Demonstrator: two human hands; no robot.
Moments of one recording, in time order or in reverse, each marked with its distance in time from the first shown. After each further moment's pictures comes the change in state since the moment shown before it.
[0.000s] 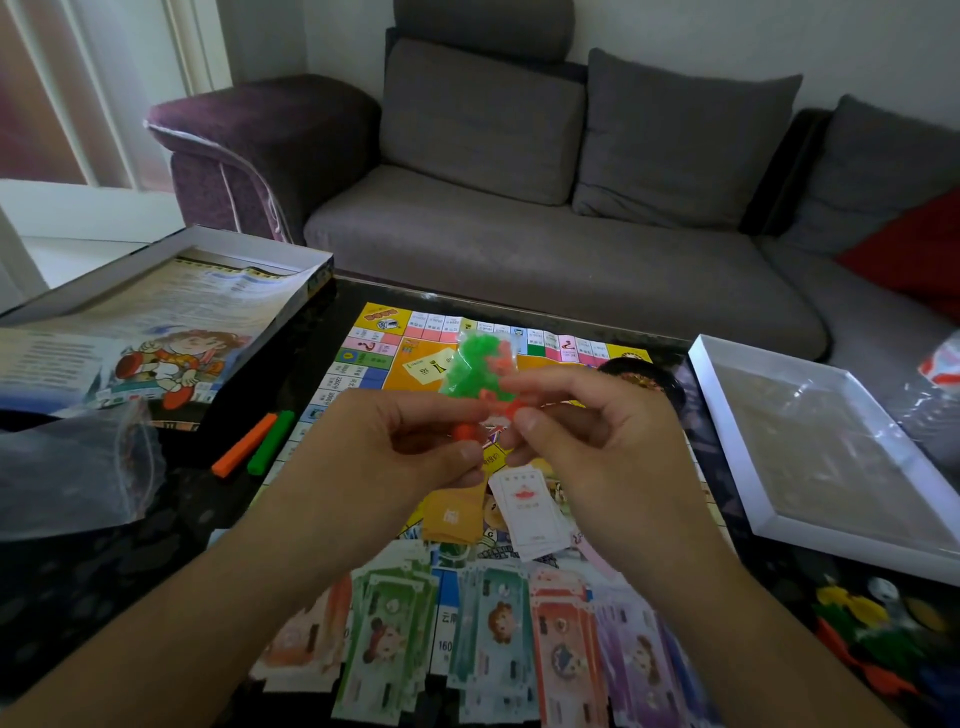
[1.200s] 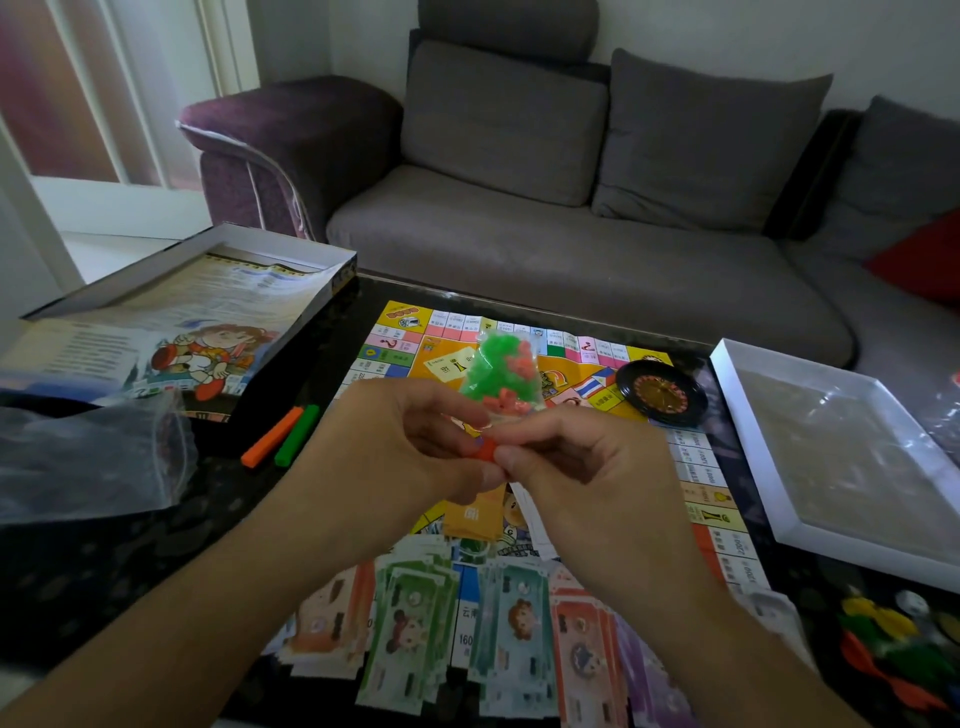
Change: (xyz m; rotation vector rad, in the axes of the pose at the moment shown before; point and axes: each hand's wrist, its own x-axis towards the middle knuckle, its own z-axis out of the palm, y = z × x) left_hand -0.001 -0.004 -0.015 0.189 0.033 -0.029; right_hand -0.011 0.021 0.022 0.002 -0.022 -0.048
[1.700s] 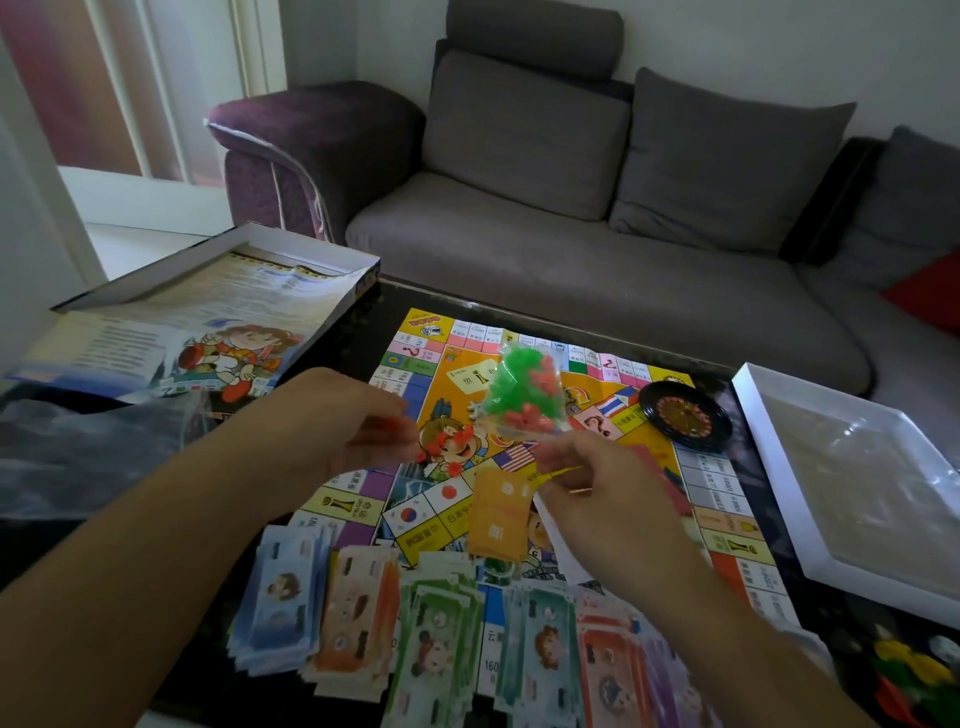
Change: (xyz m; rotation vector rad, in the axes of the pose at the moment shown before) left_hand 0.056 -0.032 -0.059 -0.418 0.169 -0.490; right_hand 0.024 0.030 0.006 -0.486 -0.114 0.284
